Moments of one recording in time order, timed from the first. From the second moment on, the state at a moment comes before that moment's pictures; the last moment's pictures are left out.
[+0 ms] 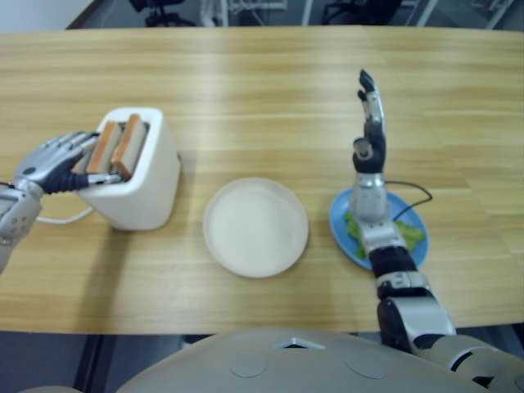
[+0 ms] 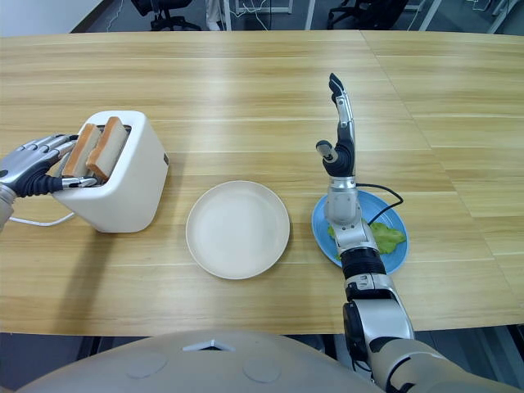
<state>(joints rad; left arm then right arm) 0.01 1.05 0.18 0.23 0.58 -0.40 -0.09 -0.36 -0.20 -0.05 0.53 -0.33 -0.96 -0.37</state>
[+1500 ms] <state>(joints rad) -0.14 0.91 0.28 0.23 0.37 -0.29 -0.02 -0.32 -0.20 -0.08 0.53 -0.33 -0.95 -0.38</state>
